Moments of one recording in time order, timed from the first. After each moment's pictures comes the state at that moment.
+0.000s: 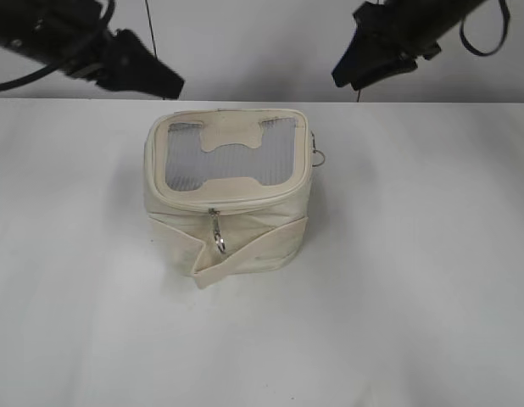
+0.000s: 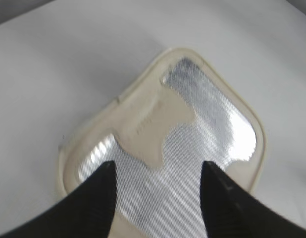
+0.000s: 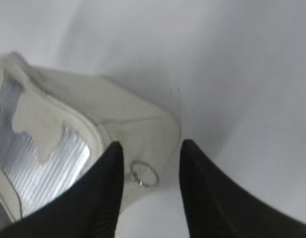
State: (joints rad) left arm -0.23 1.66 -1.22 -0.95 0.88 1.14; right arm 0.20 2.18 -2.01 0.67 1.17 -0.46
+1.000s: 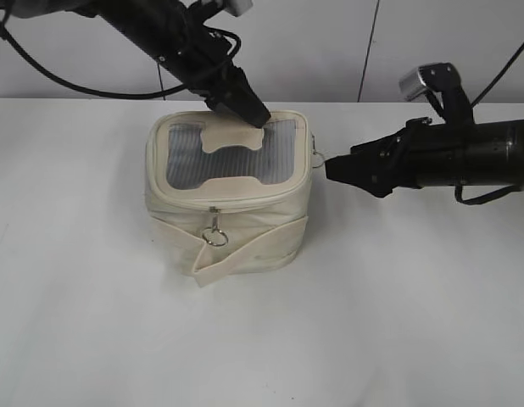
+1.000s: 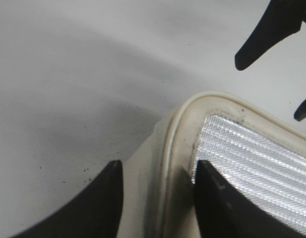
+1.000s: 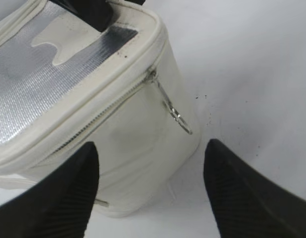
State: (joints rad) left arm -0.38 2.28 -2.01 -0.76 1.17 1.12; right arm 0.16 1.85 -0.83 1.82 0.67 -2.08
